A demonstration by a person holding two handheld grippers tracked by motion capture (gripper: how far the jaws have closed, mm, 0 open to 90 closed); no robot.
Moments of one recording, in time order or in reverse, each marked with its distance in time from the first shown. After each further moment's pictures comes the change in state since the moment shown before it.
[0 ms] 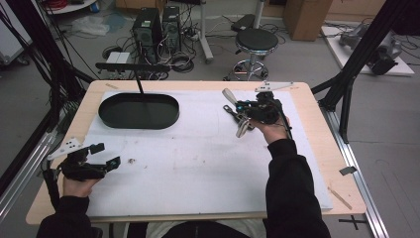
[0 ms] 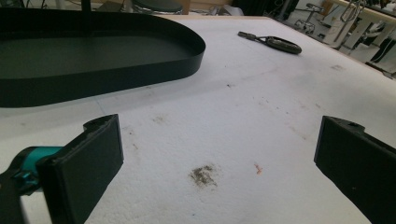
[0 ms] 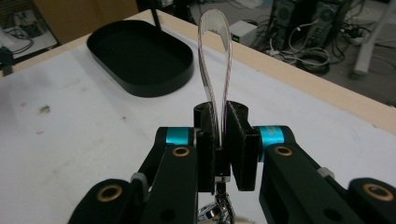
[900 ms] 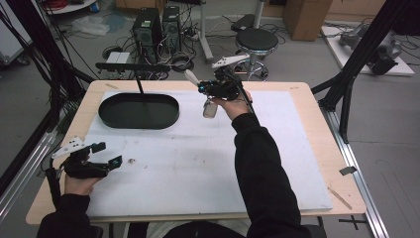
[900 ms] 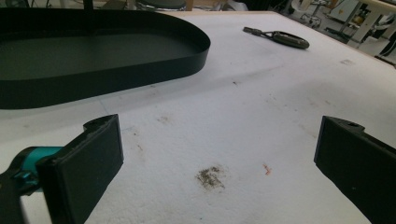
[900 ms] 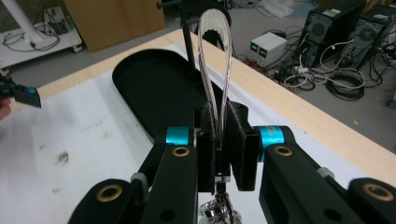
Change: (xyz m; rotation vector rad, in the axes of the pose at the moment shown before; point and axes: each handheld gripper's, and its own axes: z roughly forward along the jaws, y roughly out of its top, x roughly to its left) left arm 0.000 0.000 0.007 0.019 0.017 0.023; right arm 0.034 0.082 0.080 0.009 0.087 -0.048
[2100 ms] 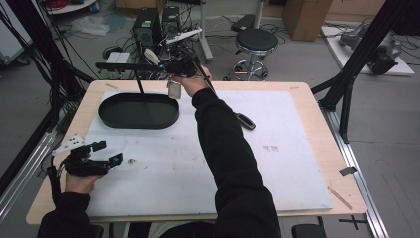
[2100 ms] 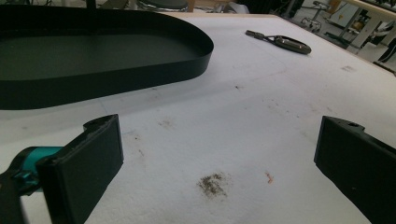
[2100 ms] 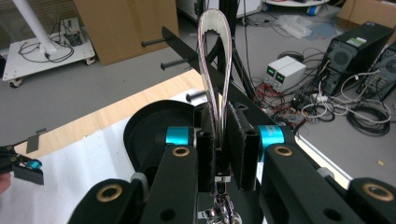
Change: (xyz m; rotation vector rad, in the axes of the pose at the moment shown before) left arm 0.004 0.003 0.004 -0.007 0.005 -0.030; right arm 0.032 0.085 0.088 -0.024 0.047 -0.048
